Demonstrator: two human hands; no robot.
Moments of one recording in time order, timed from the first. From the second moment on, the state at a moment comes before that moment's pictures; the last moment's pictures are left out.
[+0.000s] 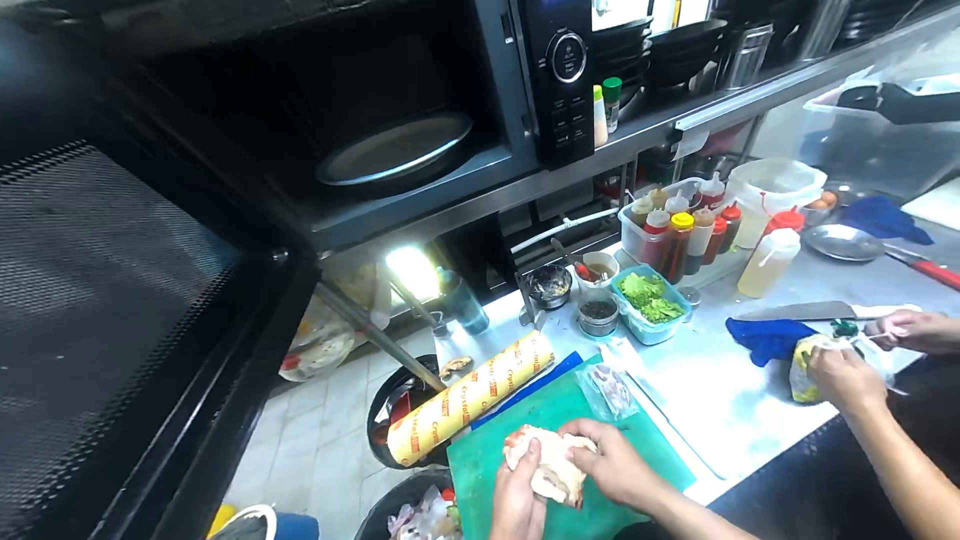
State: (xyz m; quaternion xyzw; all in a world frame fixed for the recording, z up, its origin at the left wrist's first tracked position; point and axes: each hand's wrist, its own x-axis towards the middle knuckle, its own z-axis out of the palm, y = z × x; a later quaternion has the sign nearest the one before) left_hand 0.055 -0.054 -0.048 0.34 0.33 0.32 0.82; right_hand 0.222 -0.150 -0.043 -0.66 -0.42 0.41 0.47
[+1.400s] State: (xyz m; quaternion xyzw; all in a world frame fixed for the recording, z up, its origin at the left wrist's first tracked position) left_hand 0.066 -0.051 -0.045 0.67 0.30 0.28 0.61; right_hand 0.203 -0.129 -0.053 -0.49 -0.21 0.60 0.60
